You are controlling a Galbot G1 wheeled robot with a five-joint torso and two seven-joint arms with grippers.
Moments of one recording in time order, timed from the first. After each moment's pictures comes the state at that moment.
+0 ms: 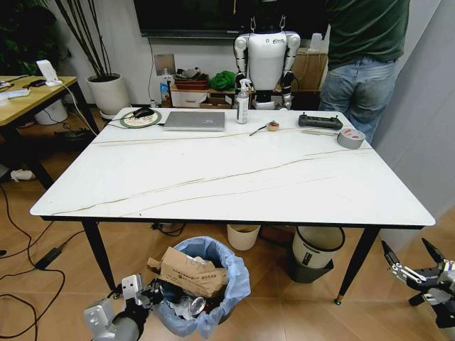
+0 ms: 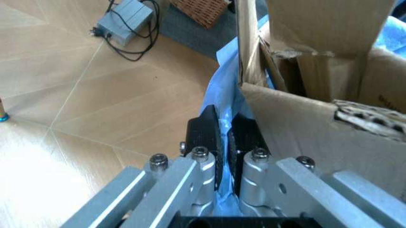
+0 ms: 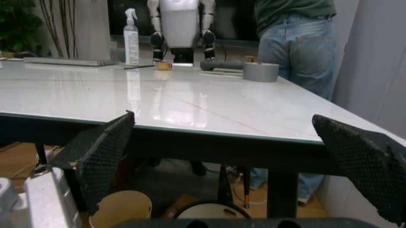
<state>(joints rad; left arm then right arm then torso) 1.86 -1.11 -0.49 -2.31 -0.90 0.31 -0.39 -1.86 1.18 1.06 1.90 0.67 0.37 -0.44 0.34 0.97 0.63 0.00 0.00</state>
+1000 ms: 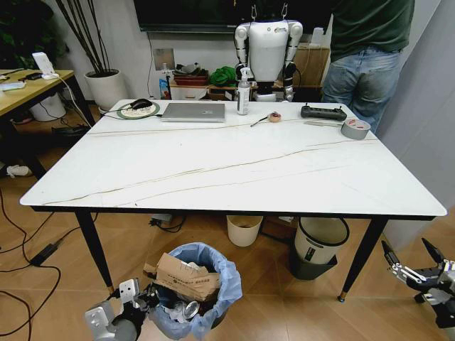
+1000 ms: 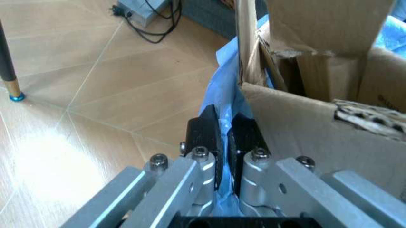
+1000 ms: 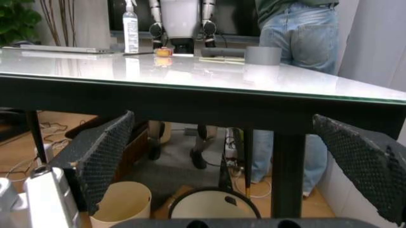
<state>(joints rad) 1.82 -1.13 -0.50 -2.20 -0.90 0.31 -0.38 -1.86 1.18 1.06 1.90 0.67 0.37 -0.44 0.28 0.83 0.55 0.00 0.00</state>
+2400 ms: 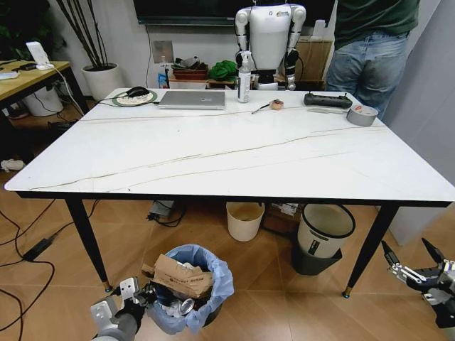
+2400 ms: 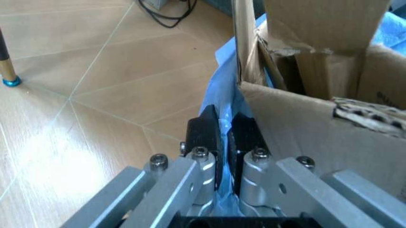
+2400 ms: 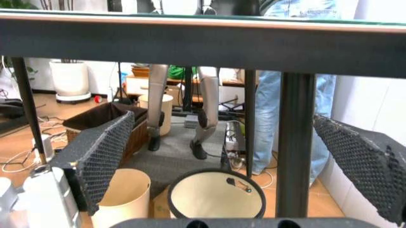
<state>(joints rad) 1.74 -1.13 -0.49 -2.07 -0.90 0.30 -0.36 -1.86 1.18 1.06 1.90 0.67 0.37 -0.44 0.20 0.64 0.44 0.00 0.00</state>
